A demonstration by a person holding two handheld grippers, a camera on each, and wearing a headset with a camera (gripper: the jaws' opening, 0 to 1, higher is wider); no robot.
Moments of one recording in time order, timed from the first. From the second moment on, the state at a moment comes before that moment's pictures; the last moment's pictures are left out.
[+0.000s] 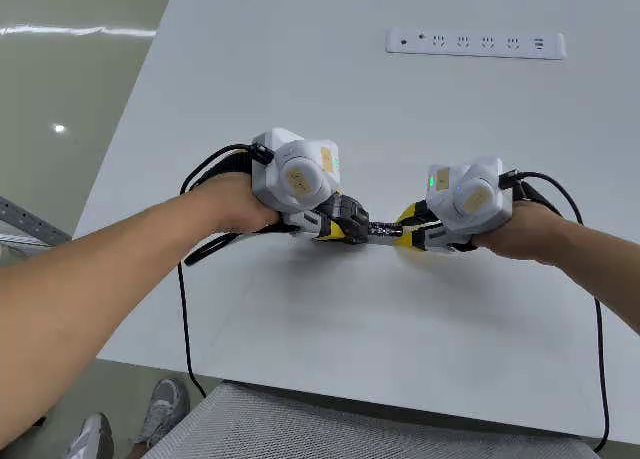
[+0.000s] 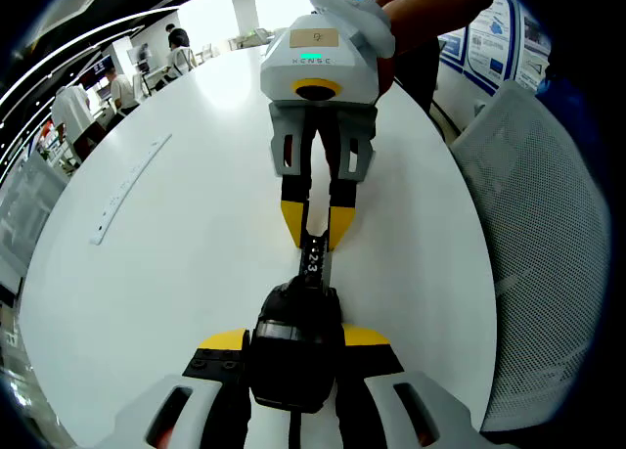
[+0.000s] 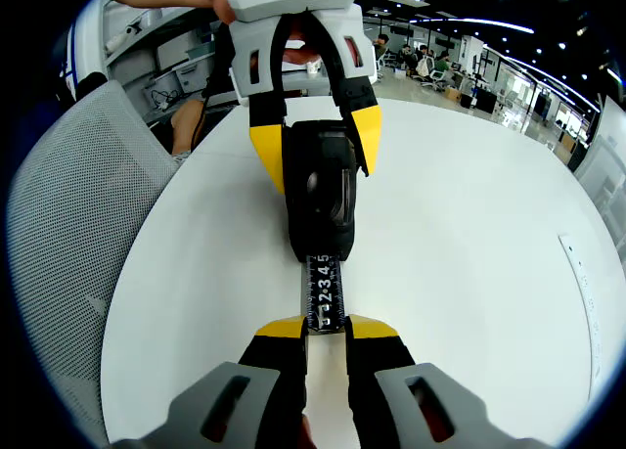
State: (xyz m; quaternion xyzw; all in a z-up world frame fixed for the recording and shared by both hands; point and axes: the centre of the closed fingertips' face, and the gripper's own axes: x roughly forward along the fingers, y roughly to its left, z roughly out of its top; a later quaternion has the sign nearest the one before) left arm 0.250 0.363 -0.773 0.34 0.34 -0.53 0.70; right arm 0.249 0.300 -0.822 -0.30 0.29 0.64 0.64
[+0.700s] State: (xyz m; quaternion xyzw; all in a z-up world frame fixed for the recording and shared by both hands) left arm 0.251 0.362 -0.773 0.34 0.35 -0.53 0.69; right arm 0.251 0.257 -0.819 -0.30 0.31 0.63 0.64
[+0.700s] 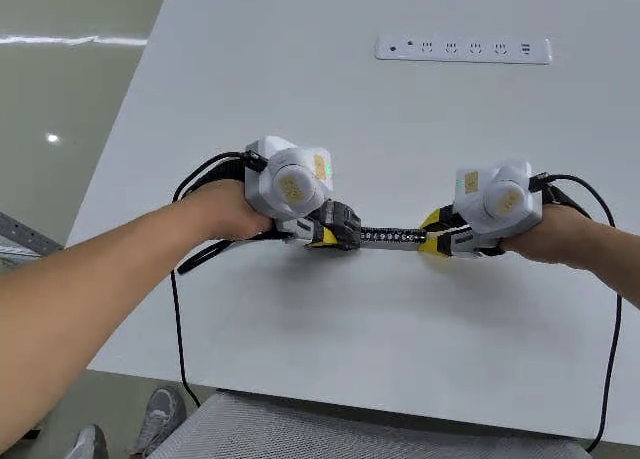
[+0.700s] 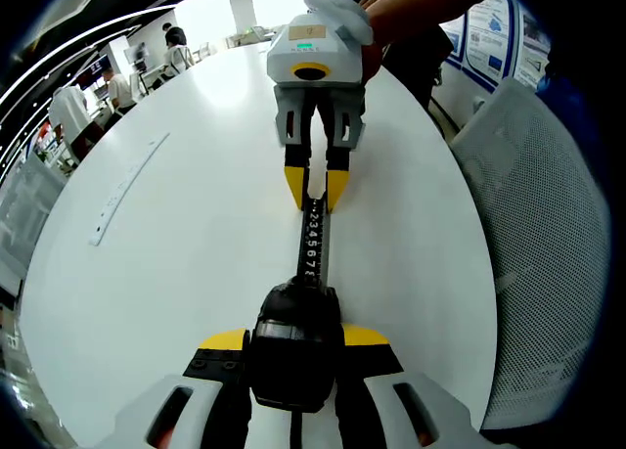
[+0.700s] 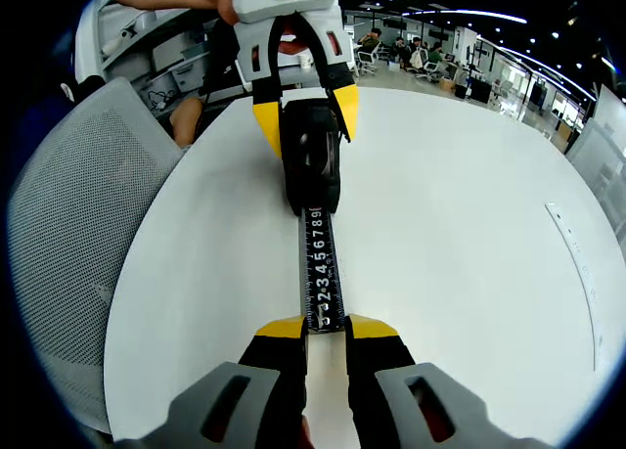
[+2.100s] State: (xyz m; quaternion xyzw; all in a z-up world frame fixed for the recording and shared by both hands) left arm 0.254 0.362 -0.779 0.35 0.35 -0.53 0.69; right arm 0.261 0.183 -0.821 -0.30 0.34 0.61 0.65
